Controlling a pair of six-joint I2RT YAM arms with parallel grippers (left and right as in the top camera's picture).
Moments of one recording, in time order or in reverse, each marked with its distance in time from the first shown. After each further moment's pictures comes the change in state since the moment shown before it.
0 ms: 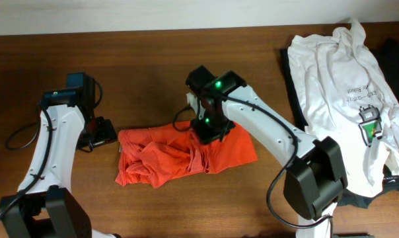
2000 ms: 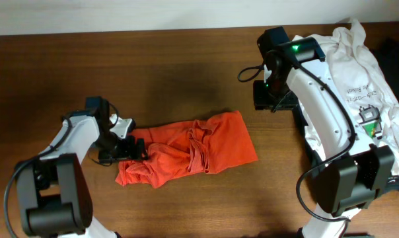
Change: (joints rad) left arm 0.000 0.153 -0.279 0.330 0.537 0.499; right arm -0.368 -0.089 0.074 -0.121 0.191 0.147
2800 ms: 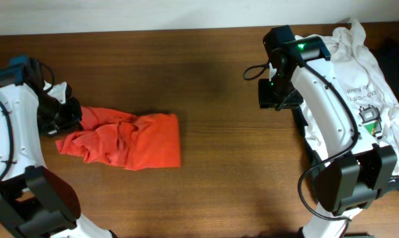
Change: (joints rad) left arm 0.230 0.028 0.671 -0.566 -0.120 -0.156; right arm -0.031 0.000 0.000 0.003 0.023 -0.022
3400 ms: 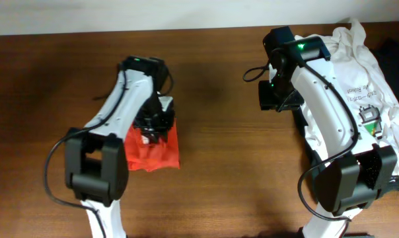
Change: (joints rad) left arm -0.627 0.241 0.004 -0.025 -0.009 -0.138; right arm 0.000 0.000 0.000 -0.021 0.003 -0.019
